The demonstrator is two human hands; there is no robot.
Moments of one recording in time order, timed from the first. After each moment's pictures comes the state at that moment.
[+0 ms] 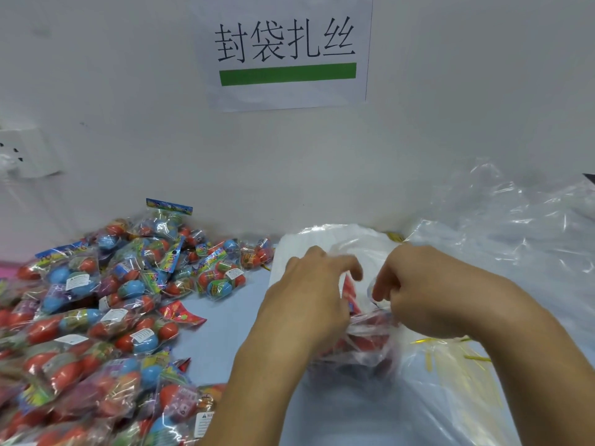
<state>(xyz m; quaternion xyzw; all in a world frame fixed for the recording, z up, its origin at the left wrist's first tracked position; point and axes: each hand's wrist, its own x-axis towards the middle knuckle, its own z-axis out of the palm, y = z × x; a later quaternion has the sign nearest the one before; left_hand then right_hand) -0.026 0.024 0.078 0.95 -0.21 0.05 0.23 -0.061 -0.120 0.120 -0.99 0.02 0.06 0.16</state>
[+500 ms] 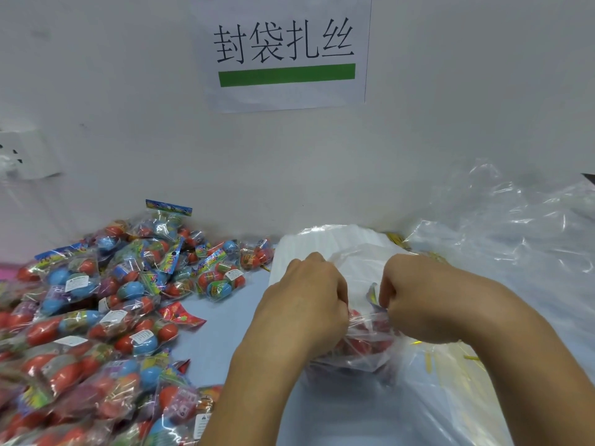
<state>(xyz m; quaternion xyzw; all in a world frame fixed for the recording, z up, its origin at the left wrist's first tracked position) -0.028 0.024 0.079 0.96 -0.19 0.04 0.21 -0.064 -0.114 0.122 -0.98 0.02 0.13 0.12</state>
